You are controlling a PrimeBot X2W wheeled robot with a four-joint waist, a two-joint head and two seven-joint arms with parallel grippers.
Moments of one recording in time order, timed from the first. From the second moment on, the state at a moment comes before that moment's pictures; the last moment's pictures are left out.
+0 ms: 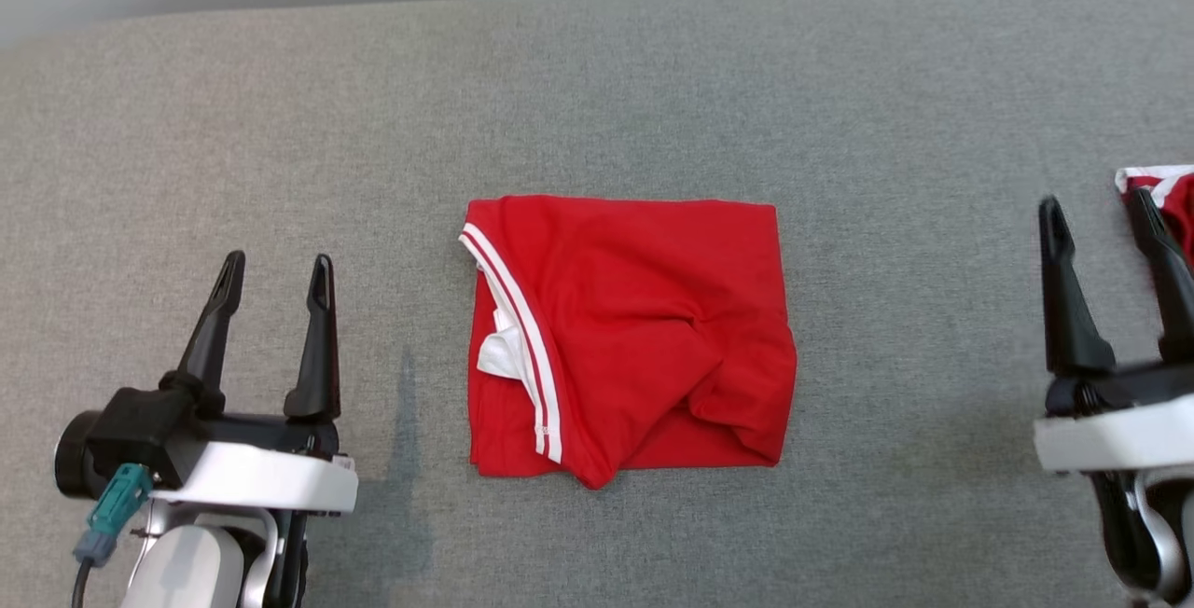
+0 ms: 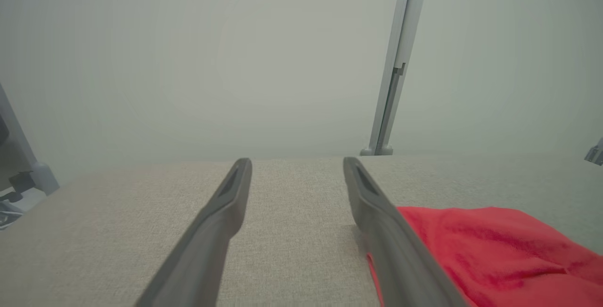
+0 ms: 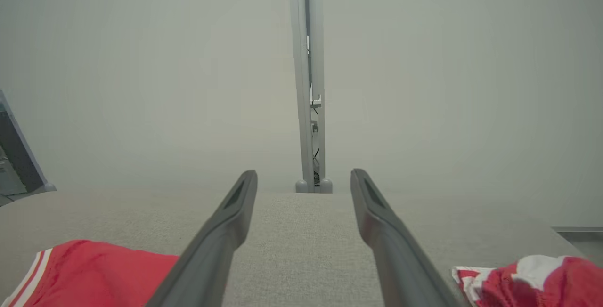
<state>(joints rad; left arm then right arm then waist) -0.16 0.21 -0.15 0.04 -0.33 0.07 -0.24 -0.21 -0.17 0.00 -0.04 0.27 0.13 -0.16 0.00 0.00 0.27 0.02</state>
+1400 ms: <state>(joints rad) -0.19 0.20 -0.19 0.04 -0.34 0.07 -0.24 -0.34 -0.19 0.45 0.22 0.39 0.13 -0.16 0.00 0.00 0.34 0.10</state>
